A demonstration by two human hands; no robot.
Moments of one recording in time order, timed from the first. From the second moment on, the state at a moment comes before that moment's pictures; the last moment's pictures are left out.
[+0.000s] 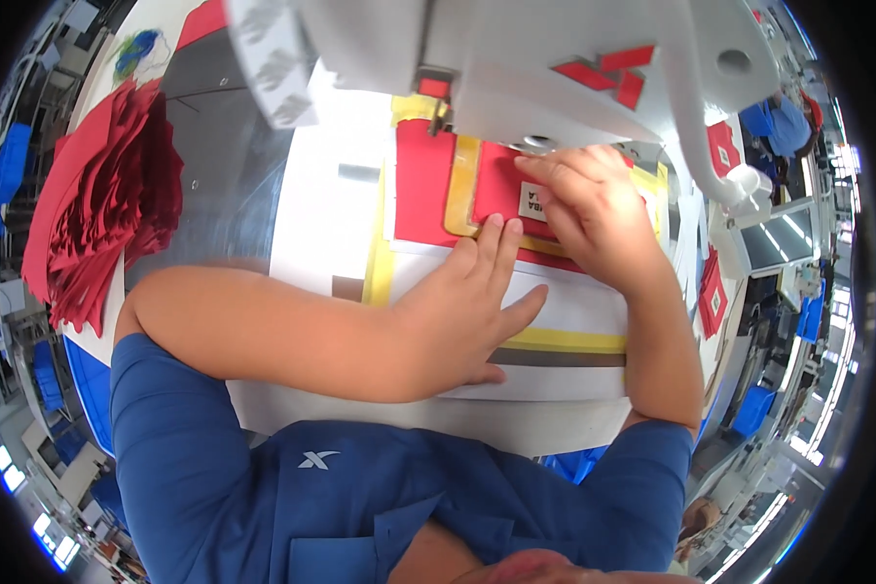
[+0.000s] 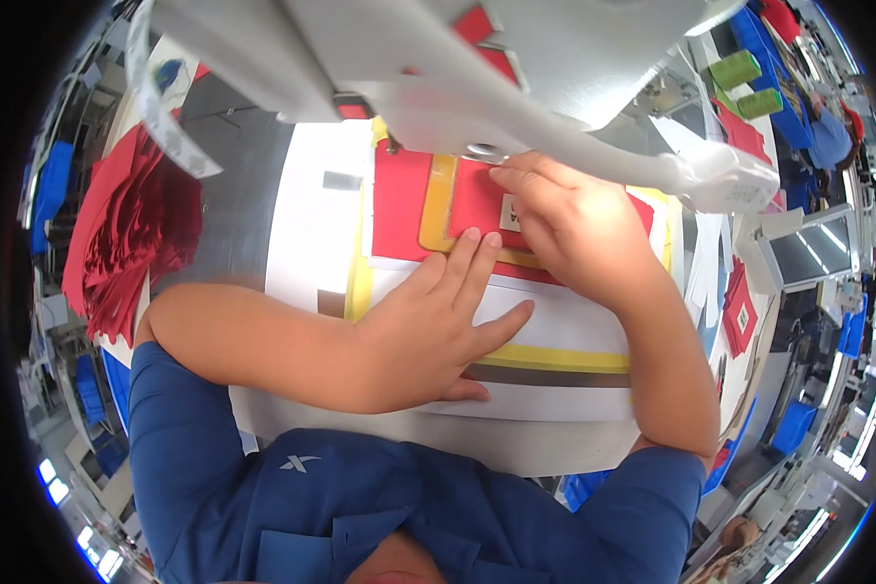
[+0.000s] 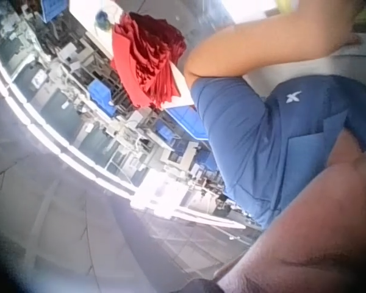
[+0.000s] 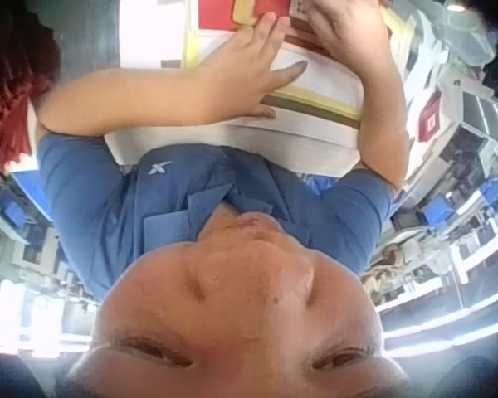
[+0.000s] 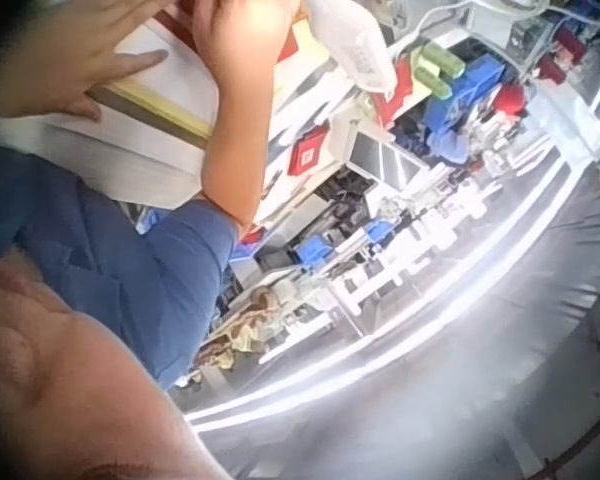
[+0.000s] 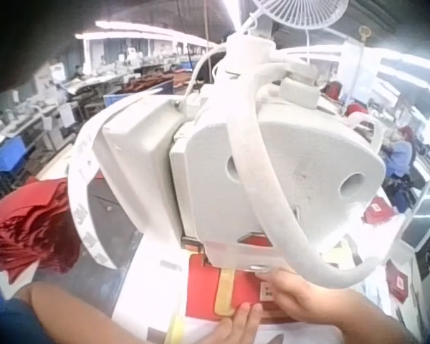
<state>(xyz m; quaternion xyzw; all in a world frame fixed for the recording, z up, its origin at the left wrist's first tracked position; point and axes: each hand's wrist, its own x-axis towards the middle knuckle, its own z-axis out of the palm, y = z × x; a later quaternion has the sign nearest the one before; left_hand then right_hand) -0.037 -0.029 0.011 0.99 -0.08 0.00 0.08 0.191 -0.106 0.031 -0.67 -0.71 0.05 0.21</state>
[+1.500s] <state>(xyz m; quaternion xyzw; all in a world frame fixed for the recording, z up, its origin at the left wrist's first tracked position) 0.014 0.008 0.025 0.98 0.02 0.02 0.21 0.224 -0.168 0.009 -0.78 -0.58 -0.02 0.23</state>
